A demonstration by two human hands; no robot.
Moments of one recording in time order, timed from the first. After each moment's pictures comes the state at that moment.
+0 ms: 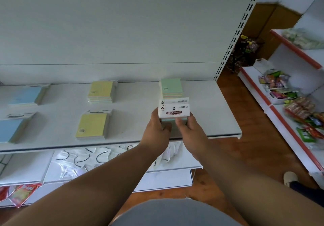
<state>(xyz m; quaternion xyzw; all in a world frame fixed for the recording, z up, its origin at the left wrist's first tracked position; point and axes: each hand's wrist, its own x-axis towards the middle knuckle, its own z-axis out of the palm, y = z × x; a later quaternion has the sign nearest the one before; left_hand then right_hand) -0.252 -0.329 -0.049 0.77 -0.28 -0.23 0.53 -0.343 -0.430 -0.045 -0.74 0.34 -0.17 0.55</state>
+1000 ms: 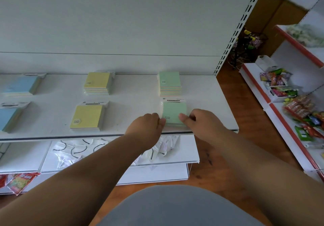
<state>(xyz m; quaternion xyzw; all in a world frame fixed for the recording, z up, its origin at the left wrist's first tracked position) -0.235 -0.317 -0.045 0.88 -0.42 -0.13 0.17 -0.362 -0.486 -0.030 -0.91 0.33 0.01 0.23</state>
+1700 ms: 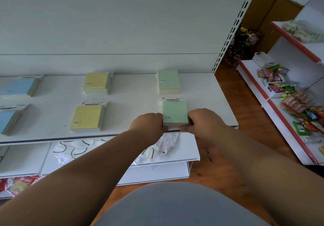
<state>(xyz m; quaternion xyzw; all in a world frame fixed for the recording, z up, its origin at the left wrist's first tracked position) -0.226 -0.331 -0.054 0.86 -0.48 -0.12 0.07 -0.364 -0.491 -0.032 -0.96 0.23 0.06 0.13</state>
